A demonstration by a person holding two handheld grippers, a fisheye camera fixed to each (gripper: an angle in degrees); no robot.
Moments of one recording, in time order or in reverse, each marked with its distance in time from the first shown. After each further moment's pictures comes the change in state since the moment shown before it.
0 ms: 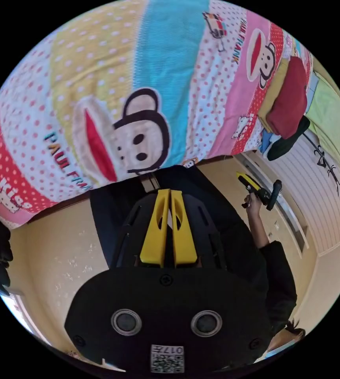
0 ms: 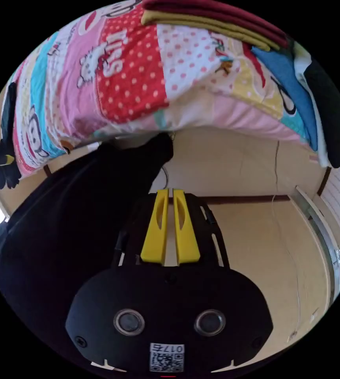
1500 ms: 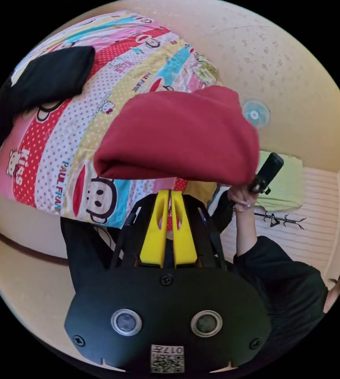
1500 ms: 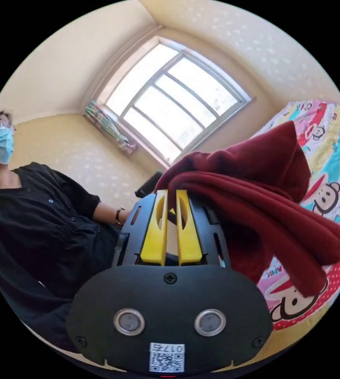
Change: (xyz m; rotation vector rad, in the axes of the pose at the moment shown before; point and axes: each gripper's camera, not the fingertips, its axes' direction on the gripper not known) left arm 0.063 0.171 0.120 0.995 0.323 -0.084; right arm -0.119 -0.020 -0.116 0.139 -0.768 -1.249
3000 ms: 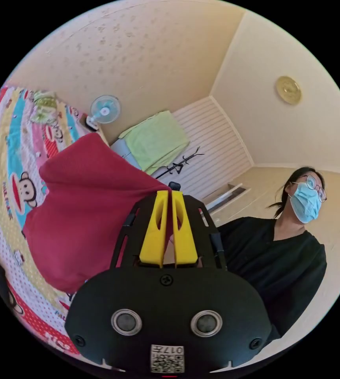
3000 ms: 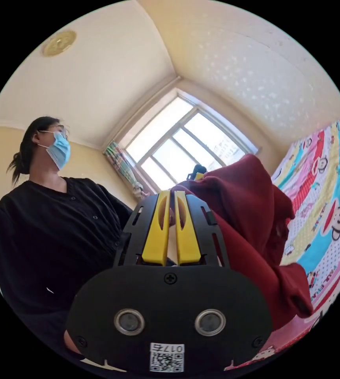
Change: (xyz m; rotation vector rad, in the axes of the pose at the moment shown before) left arm 0.151 -0.005 -0.222 -0.133 0.721 0.937; right arm -0.162 0.047 -0.066 0.752 -0.132 -0.325
